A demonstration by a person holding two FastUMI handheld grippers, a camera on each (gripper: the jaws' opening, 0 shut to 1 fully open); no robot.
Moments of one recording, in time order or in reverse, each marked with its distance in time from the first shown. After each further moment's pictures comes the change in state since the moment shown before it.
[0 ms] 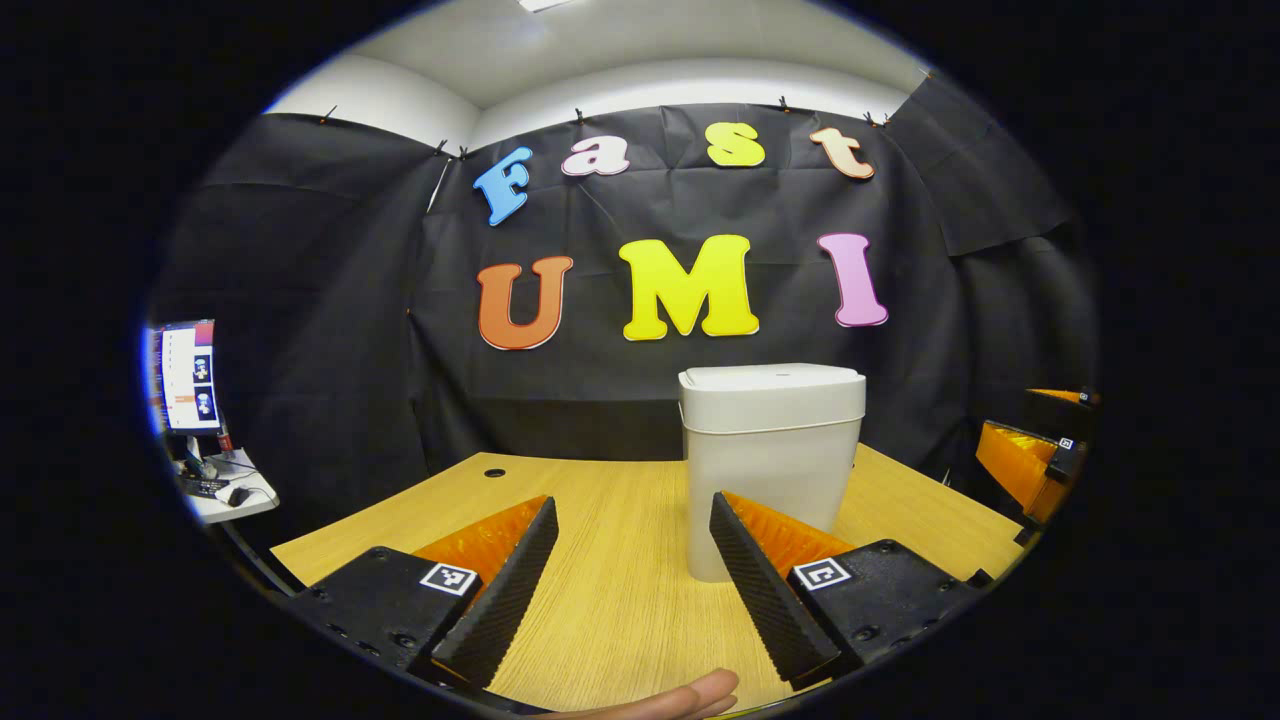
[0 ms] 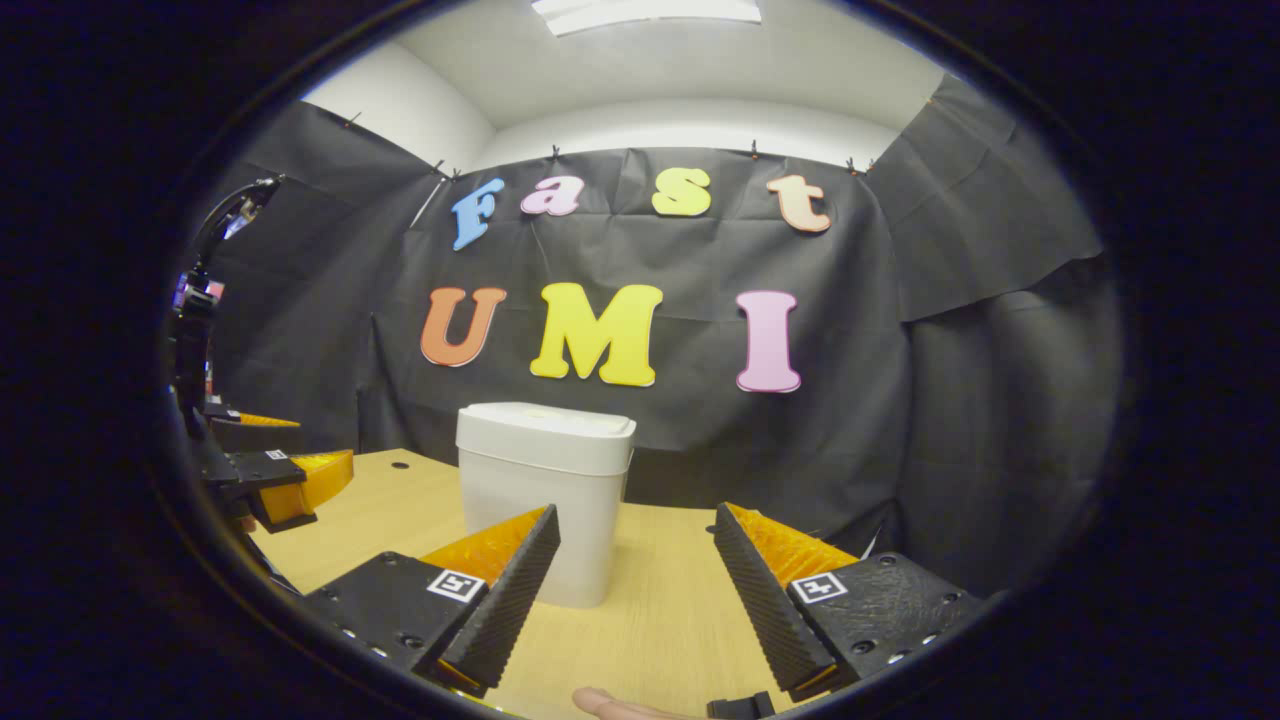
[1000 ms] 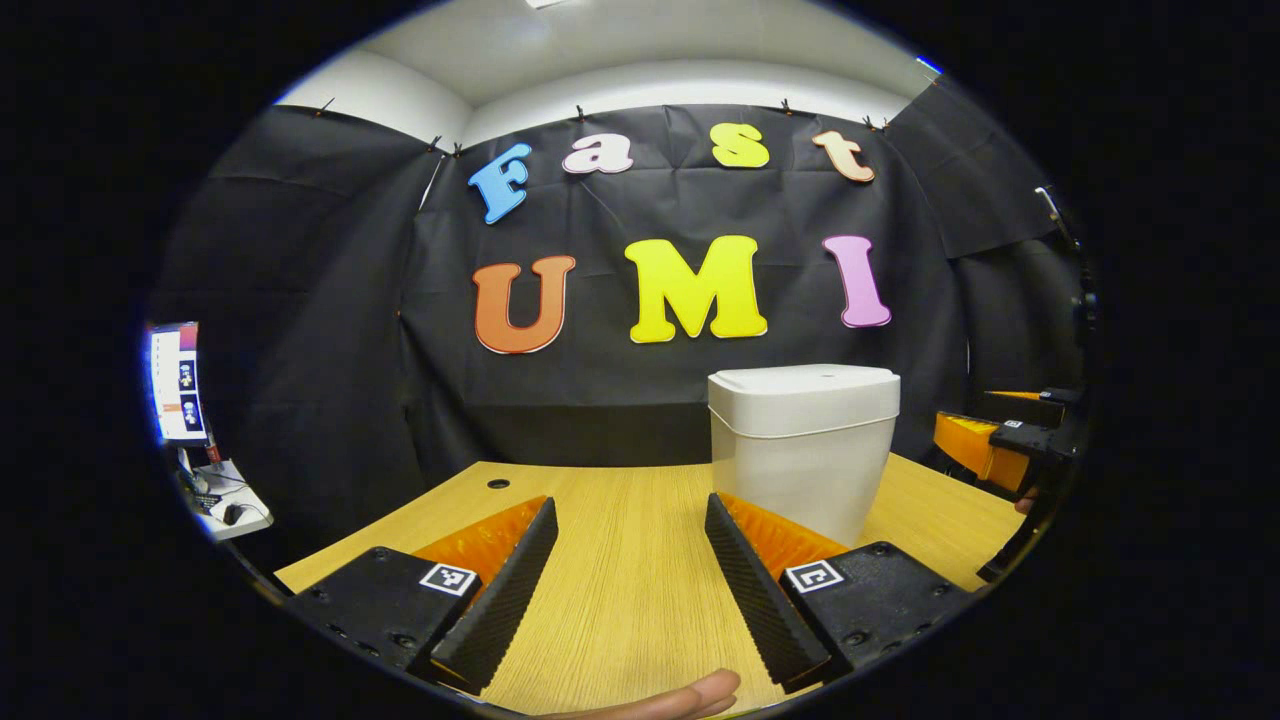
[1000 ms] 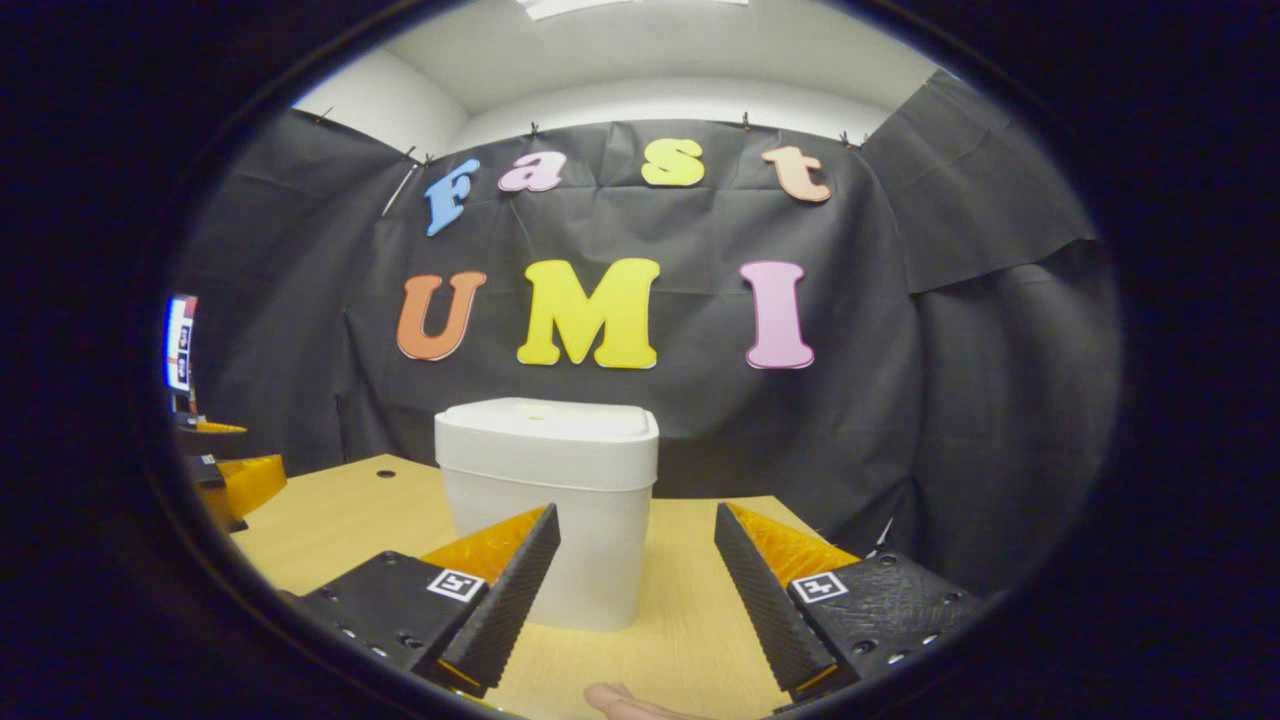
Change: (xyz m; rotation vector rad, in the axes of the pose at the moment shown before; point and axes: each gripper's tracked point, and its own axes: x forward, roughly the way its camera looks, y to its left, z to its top) left arm 0.023 0.049 0.002 0.017 -0.004 -0.039; right arm 0.067 0.027 -0.013 0.046 0.087 -0.060
